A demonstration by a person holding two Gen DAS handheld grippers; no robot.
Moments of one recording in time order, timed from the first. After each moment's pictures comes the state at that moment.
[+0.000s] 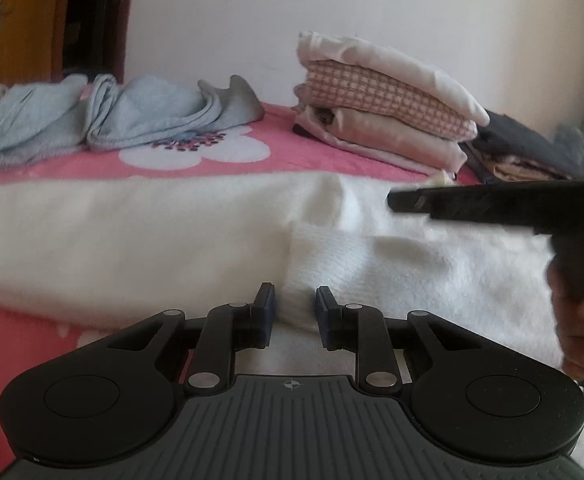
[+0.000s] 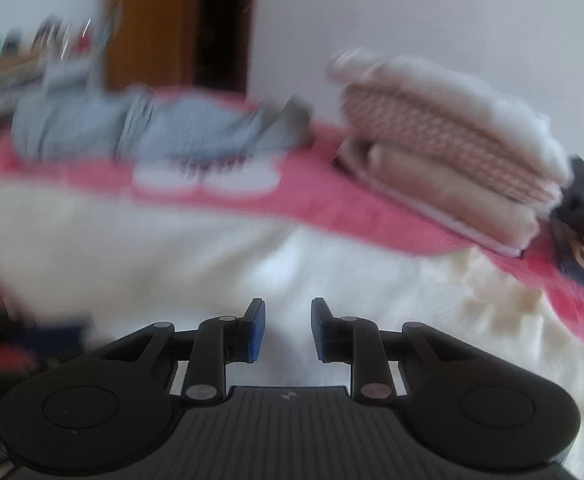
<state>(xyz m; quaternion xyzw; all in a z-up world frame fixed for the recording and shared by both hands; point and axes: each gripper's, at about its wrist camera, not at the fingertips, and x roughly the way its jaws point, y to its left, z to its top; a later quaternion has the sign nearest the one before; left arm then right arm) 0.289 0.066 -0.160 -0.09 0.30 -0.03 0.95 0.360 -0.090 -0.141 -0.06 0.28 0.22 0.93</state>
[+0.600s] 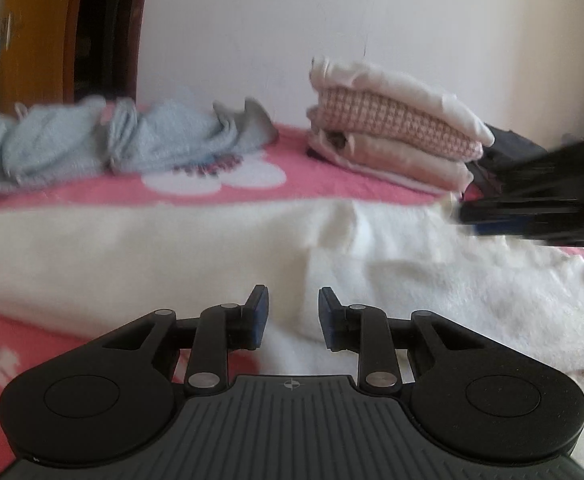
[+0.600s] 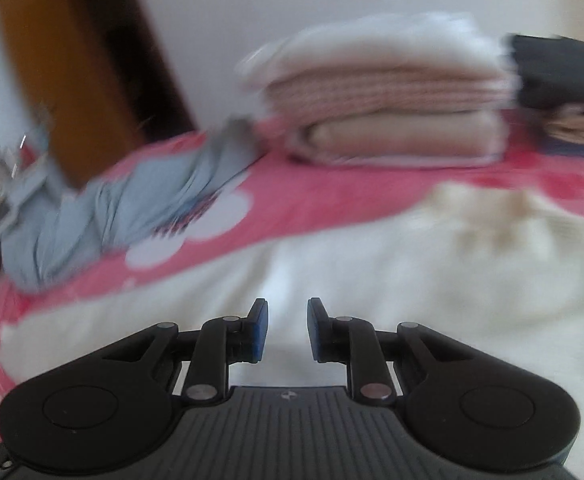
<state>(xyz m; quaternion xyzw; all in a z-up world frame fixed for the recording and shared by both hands) 0.275 0.070 -0.139 -0.06 0.26 -0.02 0.96 0.372 -0.143 -0.118 0.14 0.35 0.14 0.92</state>
